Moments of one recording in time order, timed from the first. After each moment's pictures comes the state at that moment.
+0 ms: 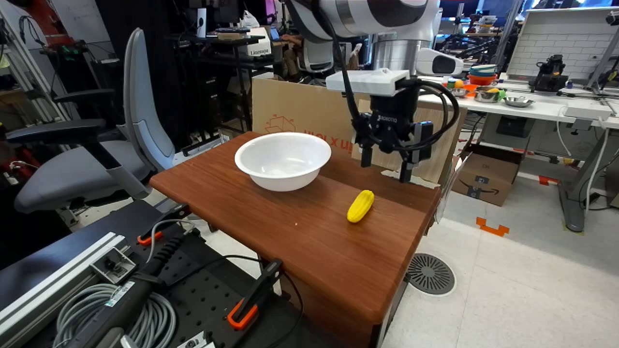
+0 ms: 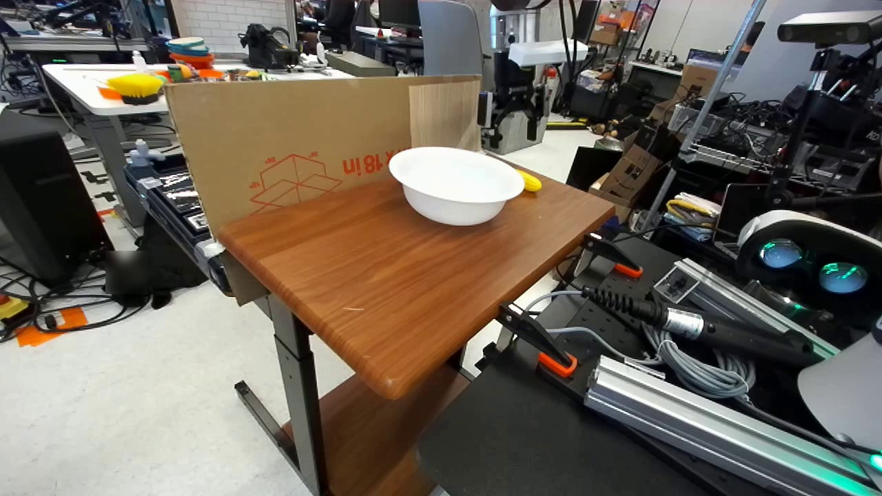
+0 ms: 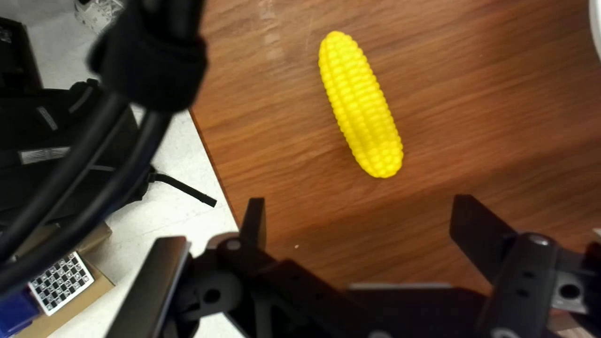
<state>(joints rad) -0.13 0.59 -0.15 -1.75 -0.08 2.17 0.12</state>
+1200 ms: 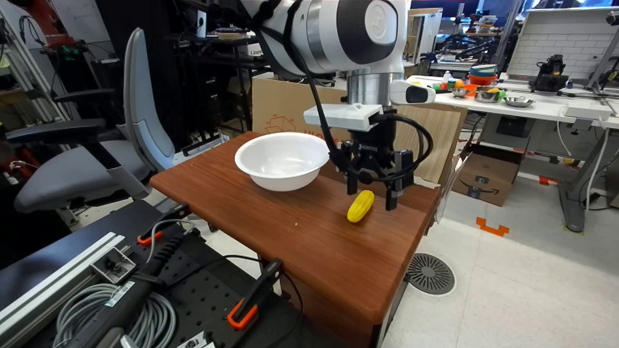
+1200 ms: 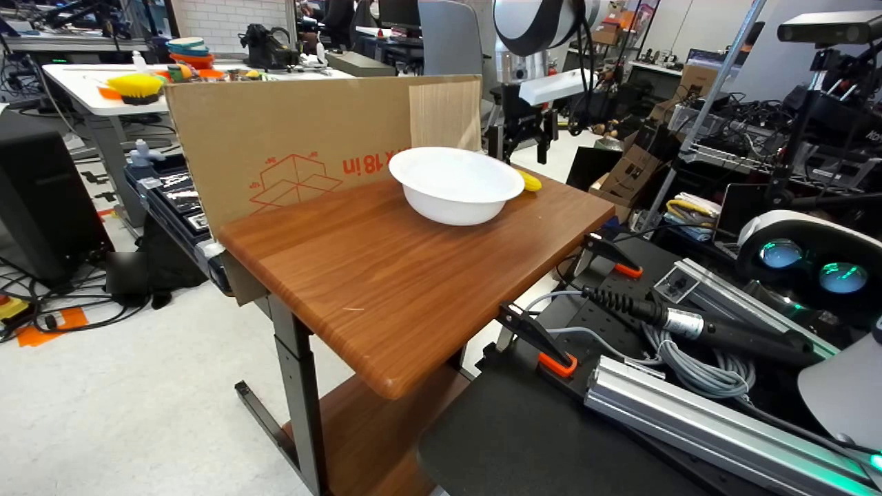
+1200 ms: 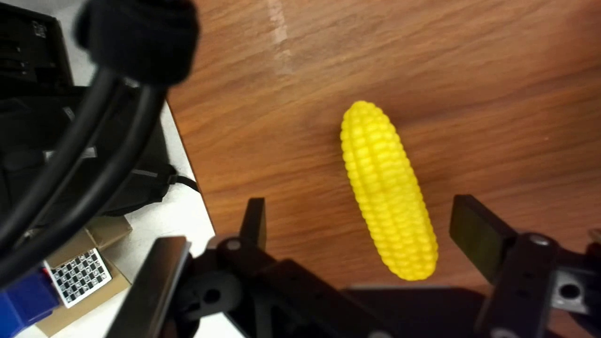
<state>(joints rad) -0.10 0.57 -0.17 -1.93 -0.20 2.32 0.19</state>
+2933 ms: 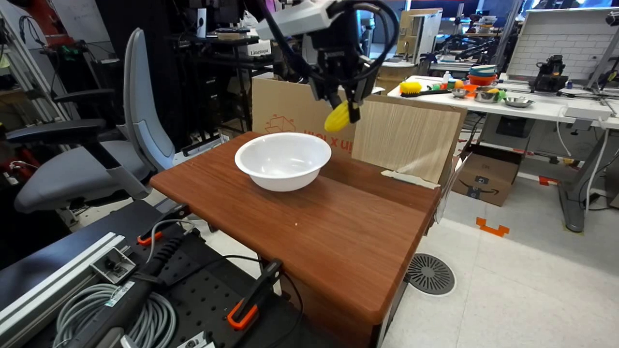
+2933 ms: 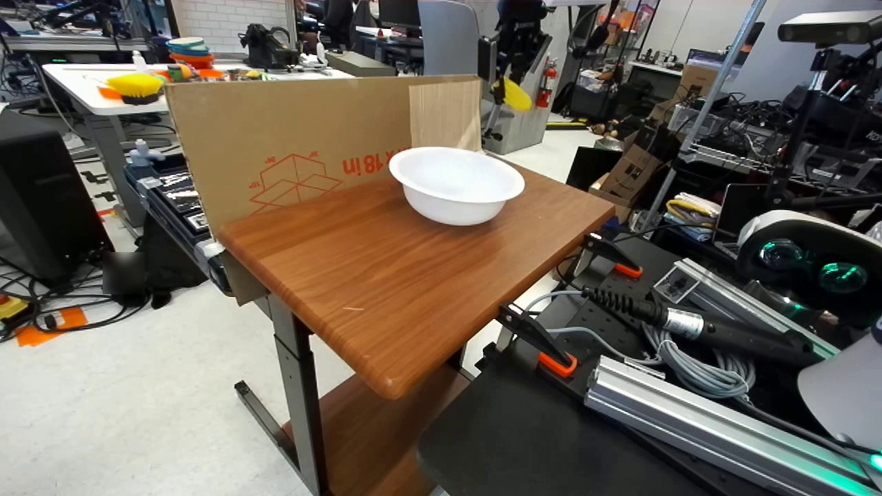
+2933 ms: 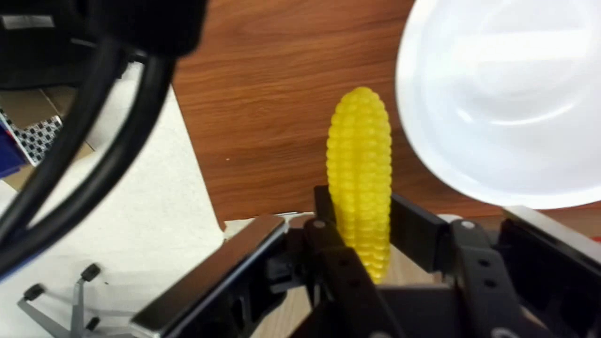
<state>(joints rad) -0.03 0.18 -0.12 -2.16 -0.22 2.45 0.16</state>
